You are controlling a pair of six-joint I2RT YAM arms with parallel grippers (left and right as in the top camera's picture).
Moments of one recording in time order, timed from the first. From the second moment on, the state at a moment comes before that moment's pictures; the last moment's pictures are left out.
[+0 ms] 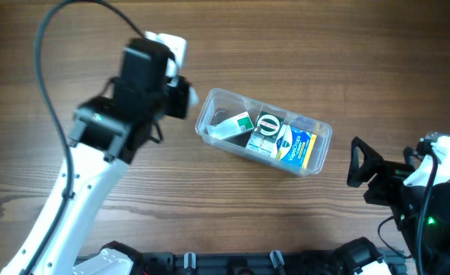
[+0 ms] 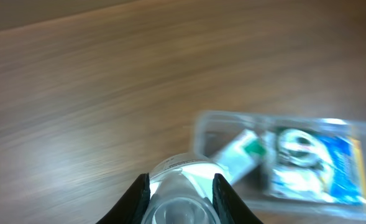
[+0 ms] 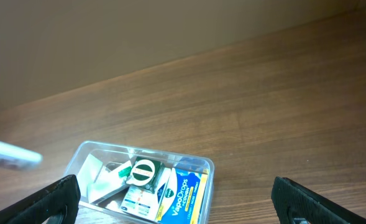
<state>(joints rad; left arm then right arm) -0.46 1.34 1.44 -0.90 -0.10 -0.13 0.39 0.59 1.18 -1.07 0.32 0.44</state>
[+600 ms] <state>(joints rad) -0.69 1.69 1.44 -0.90 -0.09 -0.39 0.39 0.59 1.18 -1.07 0.32 0.44</state>
